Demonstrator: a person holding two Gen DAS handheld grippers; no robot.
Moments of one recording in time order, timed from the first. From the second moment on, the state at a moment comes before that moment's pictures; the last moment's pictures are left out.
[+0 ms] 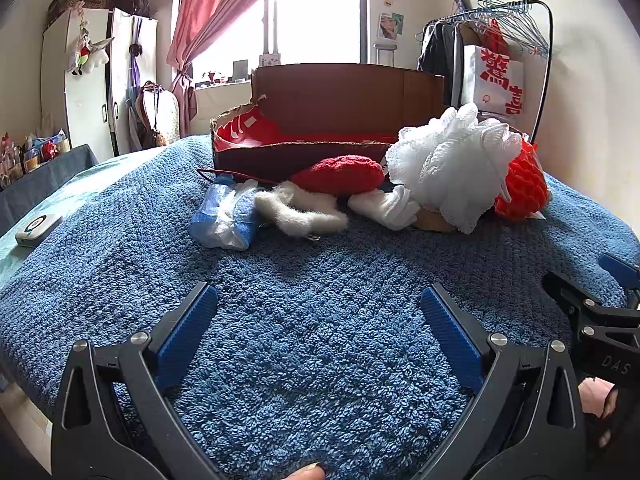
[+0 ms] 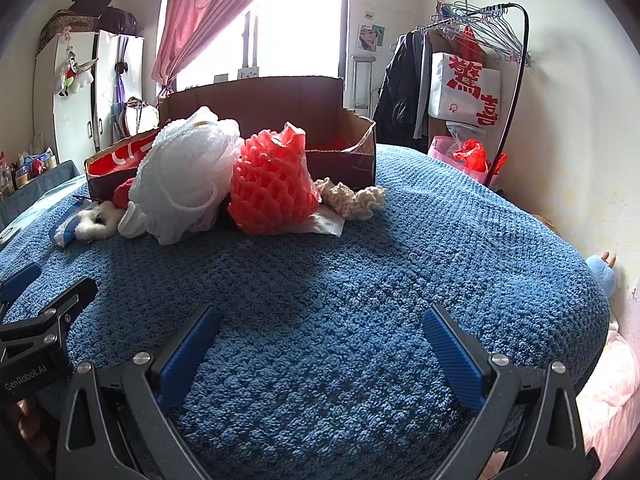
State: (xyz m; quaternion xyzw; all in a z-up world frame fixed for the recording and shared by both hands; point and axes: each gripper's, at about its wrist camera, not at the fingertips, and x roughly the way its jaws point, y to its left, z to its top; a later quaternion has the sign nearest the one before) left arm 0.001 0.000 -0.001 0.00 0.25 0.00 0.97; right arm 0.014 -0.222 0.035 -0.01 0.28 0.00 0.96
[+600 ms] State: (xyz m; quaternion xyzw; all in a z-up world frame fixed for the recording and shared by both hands) left arm 0.001 0.003 -0.001 0.00 0.25 0.00 0.97; right arm 0.013 -0.220 0.034 0.00 0.28 0.00 0.96
